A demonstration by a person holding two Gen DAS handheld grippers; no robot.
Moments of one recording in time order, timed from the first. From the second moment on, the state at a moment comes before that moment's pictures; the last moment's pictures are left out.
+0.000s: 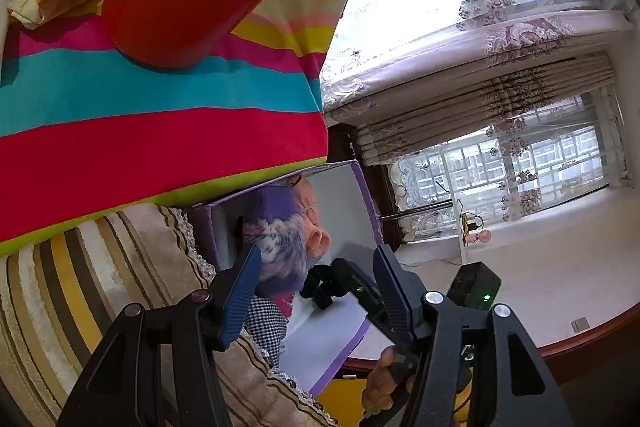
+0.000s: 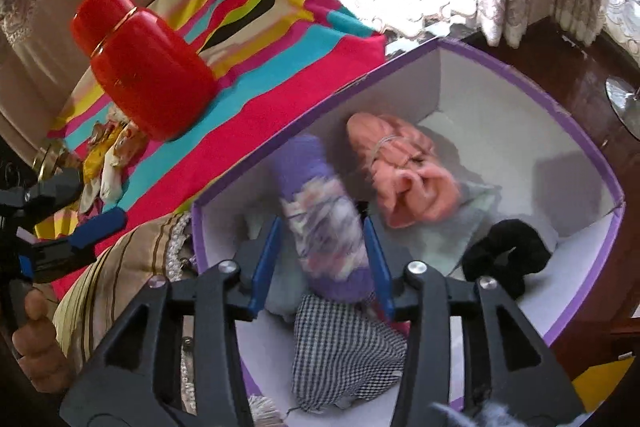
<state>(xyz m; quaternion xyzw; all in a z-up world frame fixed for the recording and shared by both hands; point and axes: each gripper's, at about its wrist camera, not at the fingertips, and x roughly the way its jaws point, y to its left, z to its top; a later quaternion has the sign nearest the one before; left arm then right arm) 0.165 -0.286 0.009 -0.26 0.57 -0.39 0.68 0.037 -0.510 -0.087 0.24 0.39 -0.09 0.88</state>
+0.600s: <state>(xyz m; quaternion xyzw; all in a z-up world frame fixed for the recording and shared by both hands) 0.172 -0.233 0.041 -0.21 0.47 -0.30 0.80 0.051 -0.442 -0.035 0.10 0.33 -0.07 0.93</state>
